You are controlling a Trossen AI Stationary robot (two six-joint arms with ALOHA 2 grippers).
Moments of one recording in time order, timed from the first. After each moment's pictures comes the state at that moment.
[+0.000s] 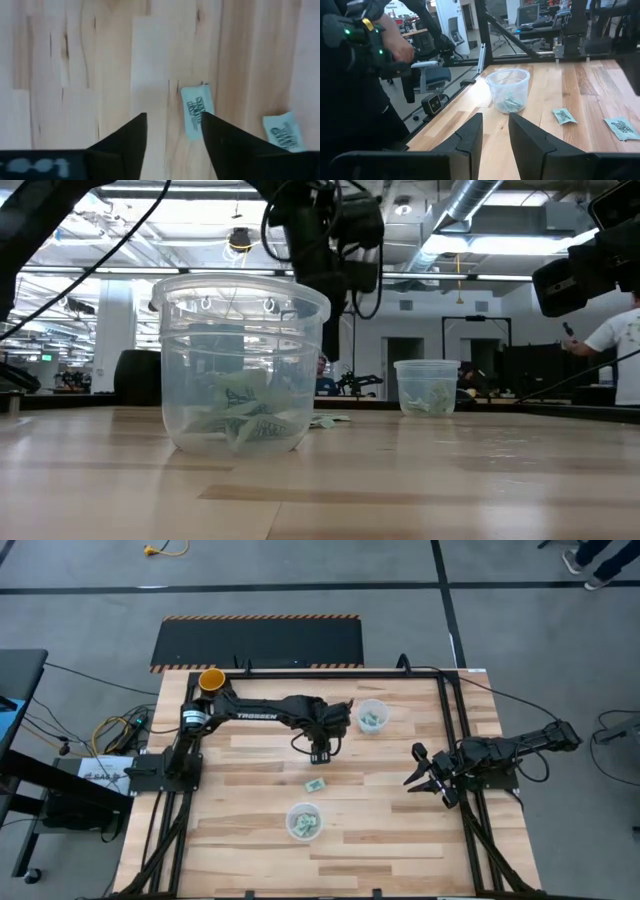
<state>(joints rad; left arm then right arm) 0.16 2.08 1.75 -0.91 -0.05 0.13 0.25 0.14 0.01 0.04 -0.21 0.12</state>
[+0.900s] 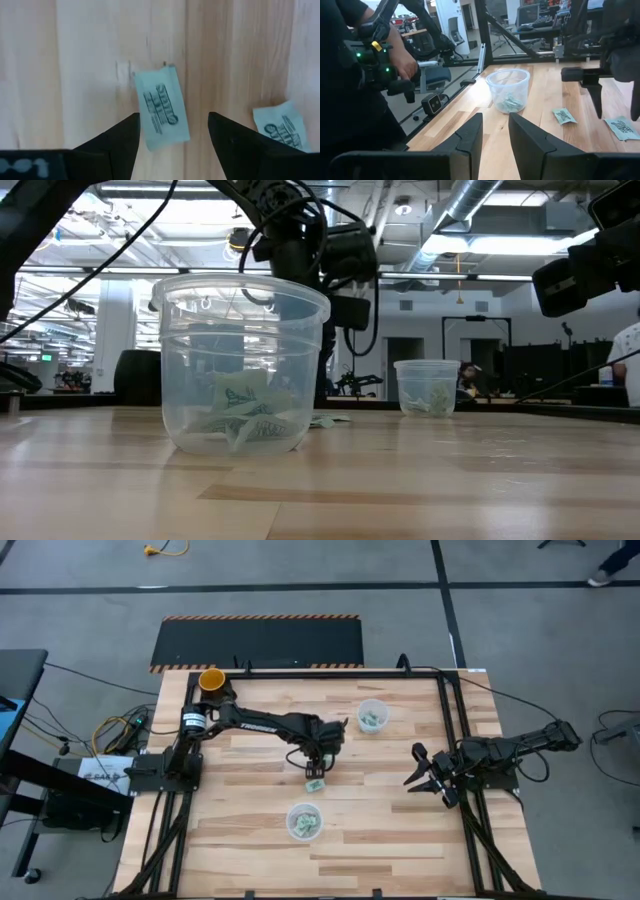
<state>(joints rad) 0.11 2.08 1.51 -0.70 0.01 0.10 0.25 0.14 0.01 0.04 -0.21 0.12</state>
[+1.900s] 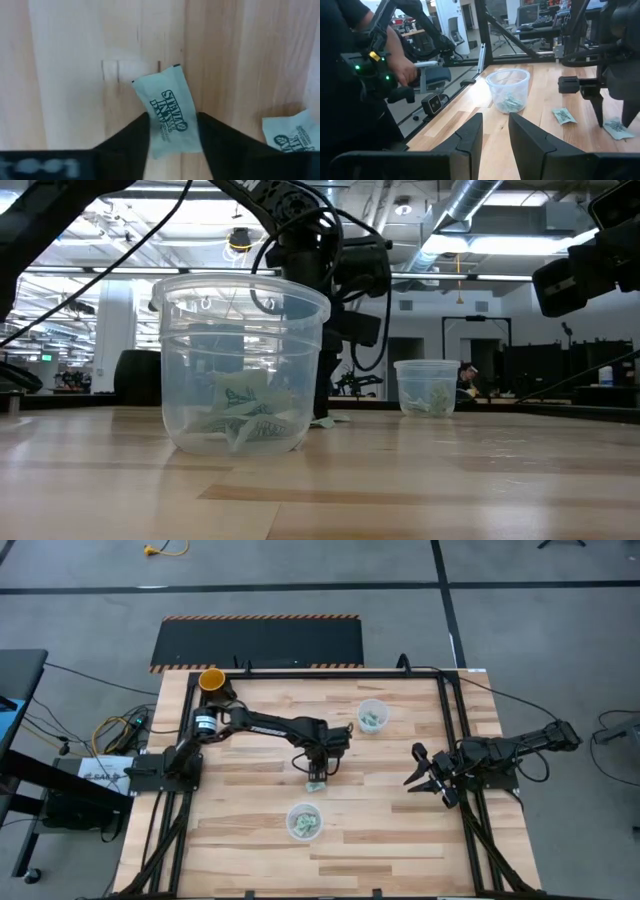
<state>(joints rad) 0.11 2.20 1.60 -0.76 -0.03 0.09 0.25 0.14 0.01 0.04 -0.21 0.12</state>
